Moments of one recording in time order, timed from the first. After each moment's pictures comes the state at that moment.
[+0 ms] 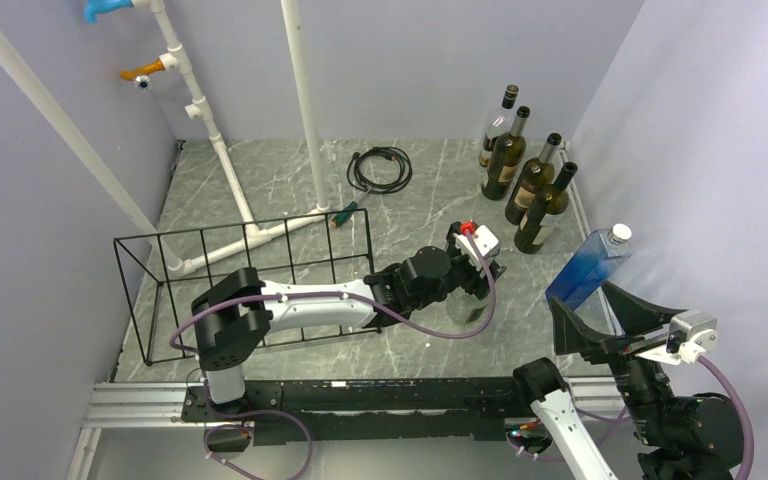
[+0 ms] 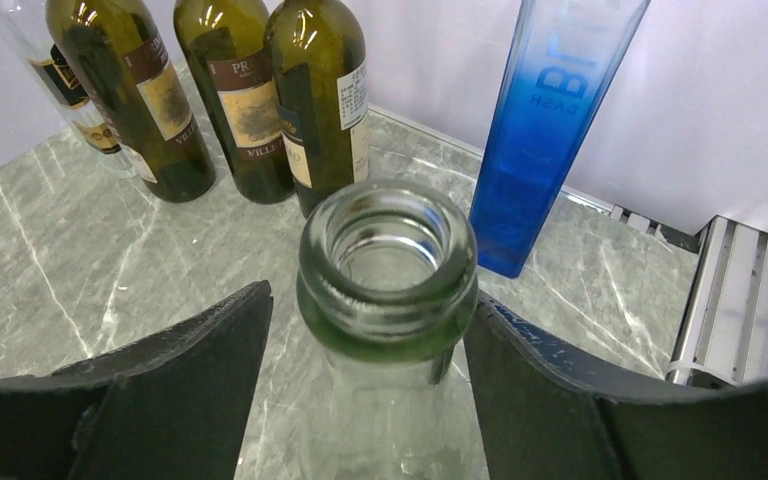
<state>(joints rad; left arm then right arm) -1.24 1.79 1.25 0.51 -0.25 -0.03 0.36 0.06 1.10 -0.80 0.08 0.11</state>
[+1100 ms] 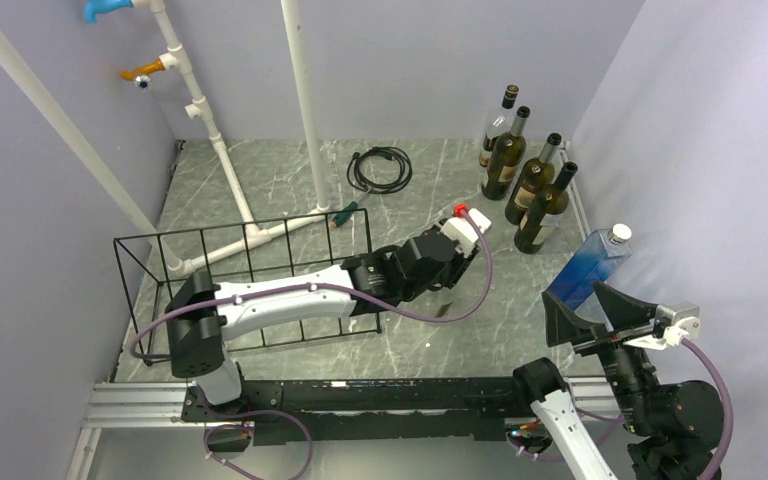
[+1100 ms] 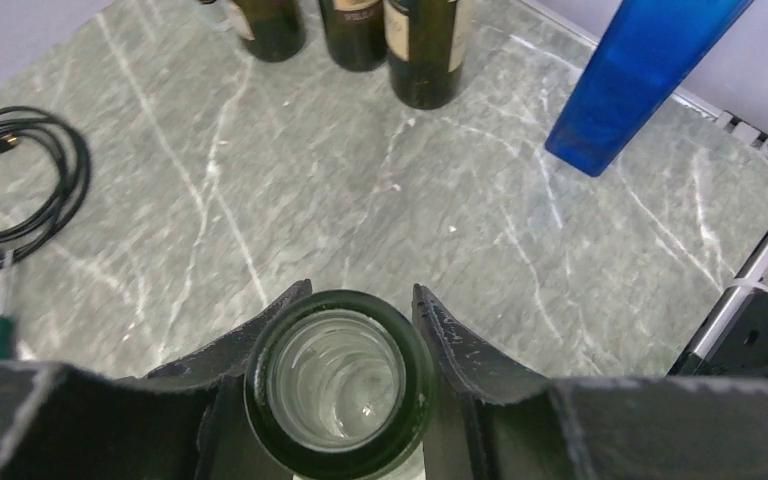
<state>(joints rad) -1.24 1.69 1.42 -0.05 -0.39 -0.11 0.37 0.04 1.04 -0.81 0.13 0.15</state>
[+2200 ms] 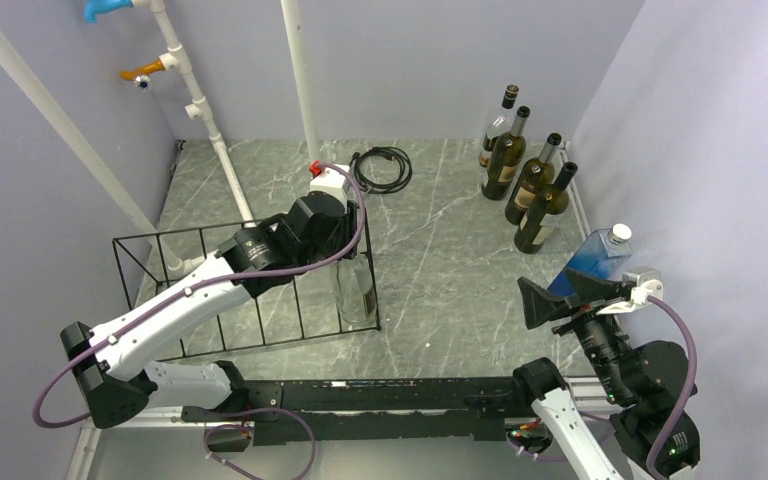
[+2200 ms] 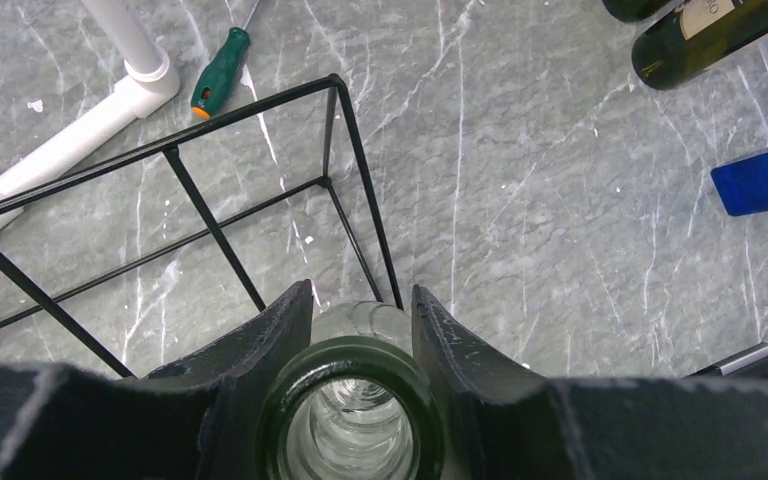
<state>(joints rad) -0.91 1.21 1.29 -0.66 -0.40 -0.51 0.37 0.13 0.95 -0.75 0.07 0.23</state>
